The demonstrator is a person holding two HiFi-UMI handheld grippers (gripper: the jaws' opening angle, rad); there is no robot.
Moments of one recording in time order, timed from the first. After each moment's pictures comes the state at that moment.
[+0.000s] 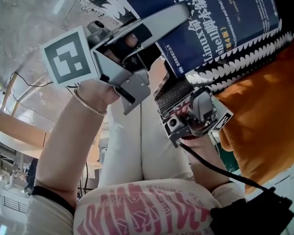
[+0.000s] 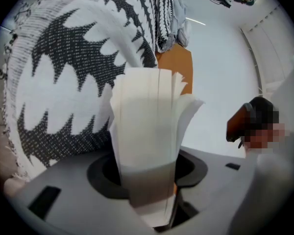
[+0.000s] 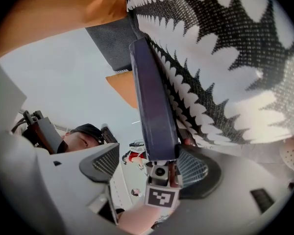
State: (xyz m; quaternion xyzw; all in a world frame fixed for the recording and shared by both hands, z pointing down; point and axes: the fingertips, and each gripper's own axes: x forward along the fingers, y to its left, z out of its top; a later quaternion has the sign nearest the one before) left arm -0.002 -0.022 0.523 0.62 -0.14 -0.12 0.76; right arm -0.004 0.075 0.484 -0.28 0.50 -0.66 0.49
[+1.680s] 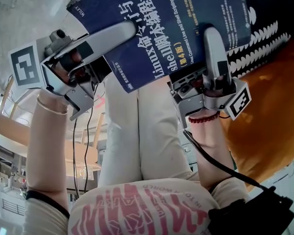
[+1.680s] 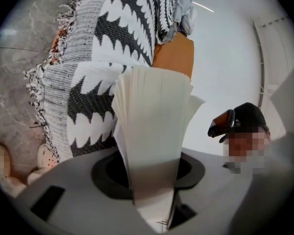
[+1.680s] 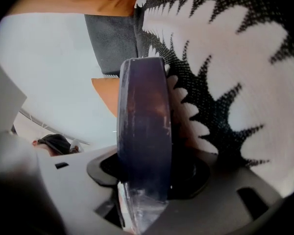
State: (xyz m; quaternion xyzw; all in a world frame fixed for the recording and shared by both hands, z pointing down) left arm -0.049 -0.022 0.509 0.63 -0.05 -0.05 0.78; right arm 0.052 -0.003 0.523 -0.40 0.47 -0.66 0.43
